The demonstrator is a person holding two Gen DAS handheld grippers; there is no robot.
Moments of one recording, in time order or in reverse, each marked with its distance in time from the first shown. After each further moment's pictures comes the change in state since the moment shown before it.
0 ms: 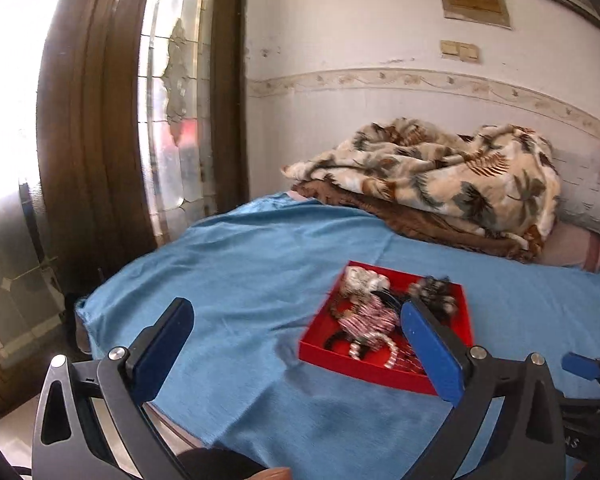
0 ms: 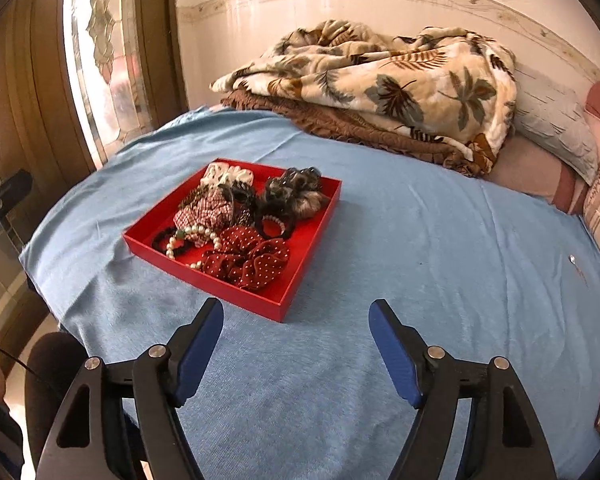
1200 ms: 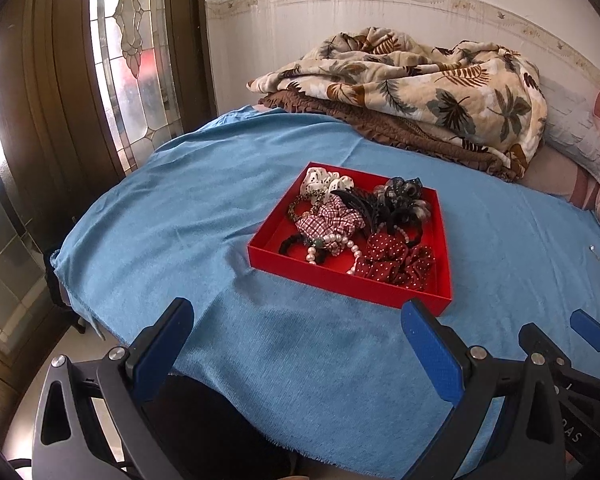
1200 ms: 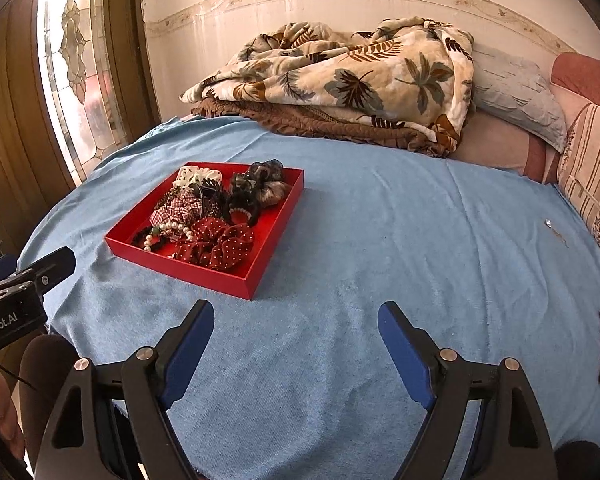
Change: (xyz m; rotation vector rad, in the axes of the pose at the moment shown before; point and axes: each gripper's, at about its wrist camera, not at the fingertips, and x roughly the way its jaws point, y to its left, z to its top) left arm 0.025 -0.039 -0.033 0.058 0.319 -0.048; right arm -0.013 -0.019 -0.027 0.064 -0.004 -0.063
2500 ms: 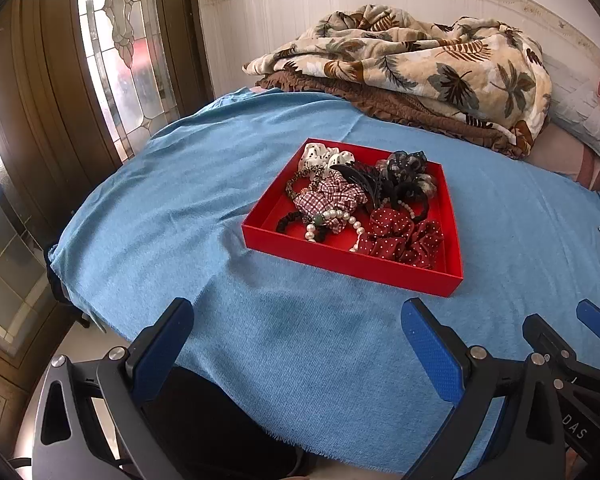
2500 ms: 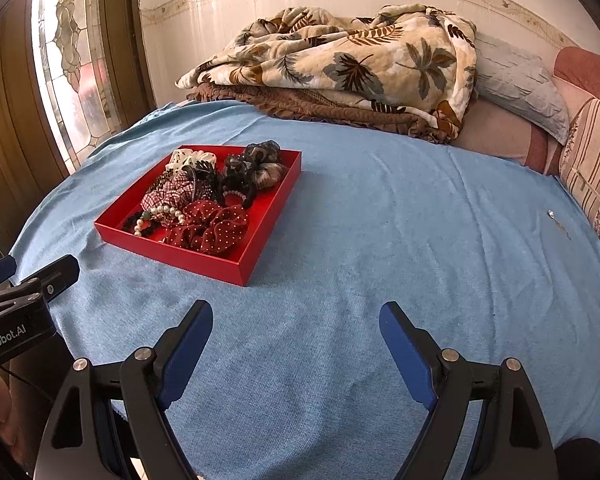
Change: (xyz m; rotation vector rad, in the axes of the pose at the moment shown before) left arm 0.018 -0.007 -0.010 0.032 0.063 0.016; right arm 0.017 -0.002 -0.006 0.002 0.048 -0.009
